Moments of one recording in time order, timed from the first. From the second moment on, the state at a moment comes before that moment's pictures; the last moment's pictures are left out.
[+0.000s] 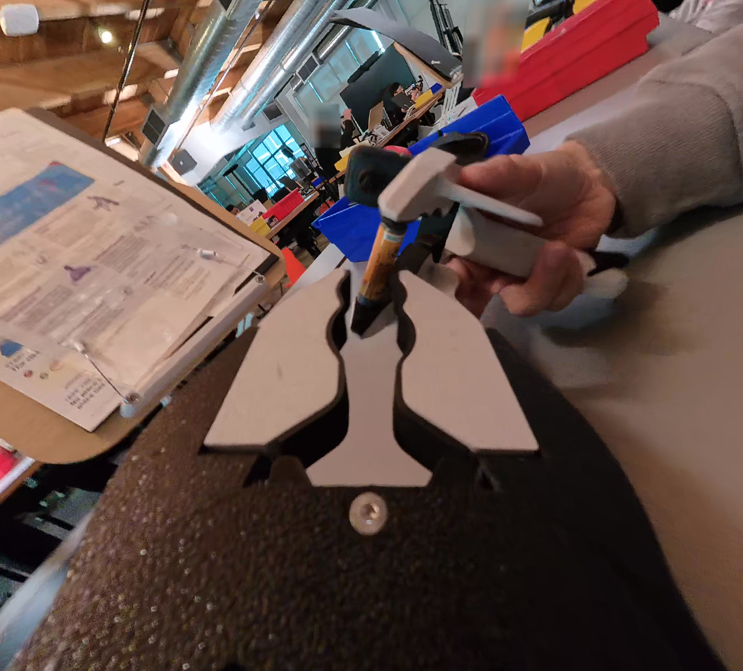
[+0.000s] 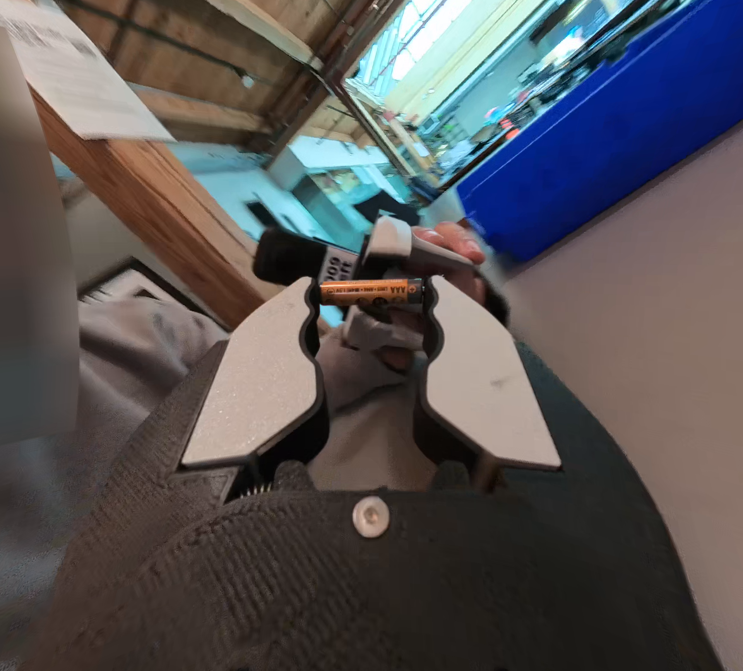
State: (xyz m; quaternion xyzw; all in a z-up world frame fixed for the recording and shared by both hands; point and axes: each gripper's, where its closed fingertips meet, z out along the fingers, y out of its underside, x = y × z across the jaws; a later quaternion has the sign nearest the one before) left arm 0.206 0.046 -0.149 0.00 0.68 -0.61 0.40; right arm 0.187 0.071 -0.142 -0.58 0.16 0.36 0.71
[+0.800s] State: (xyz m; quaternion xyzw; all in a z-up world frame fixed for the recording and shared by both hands) left arm 0.217 0.043 -0.180 -0.20 0.74 -0.63 0.15; right arm 0.228 0.066 -0.183 -0.70 -0.25 -0.55 0.37
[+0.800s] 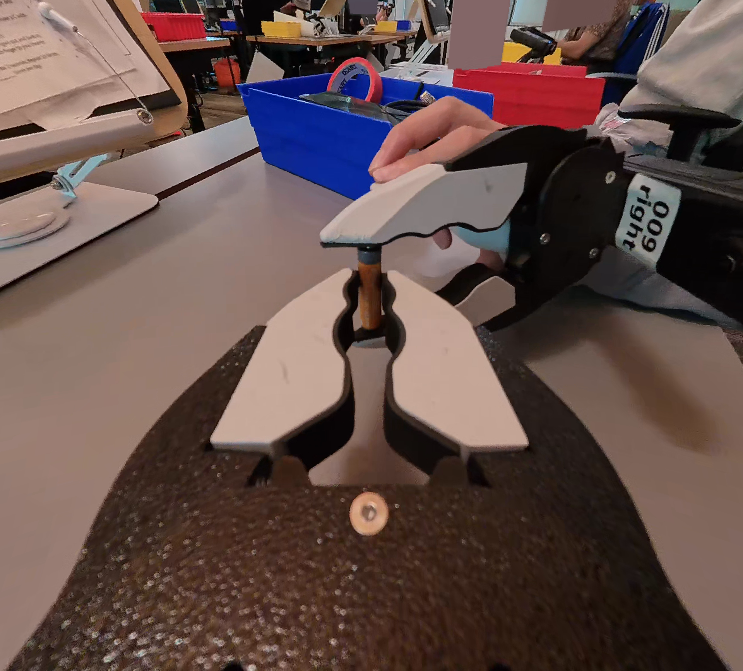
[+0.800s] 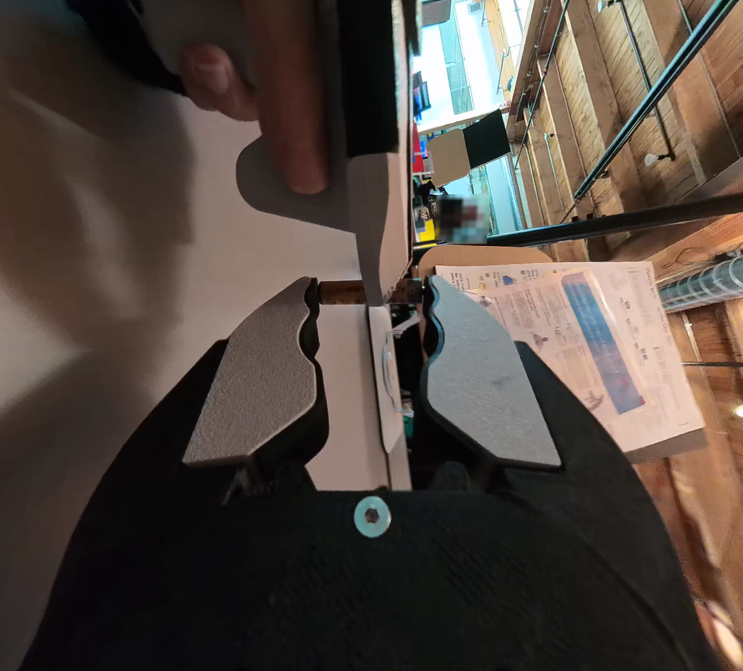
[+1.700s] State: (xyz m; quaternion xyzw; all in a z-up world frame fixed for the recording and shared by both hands) left arm 0.174 0.033 -0.163 -0.09 0.73 -0.68 0.00; right arm 0.175 0.054 -0.143 -0.69 -0.05 0.01 0.72
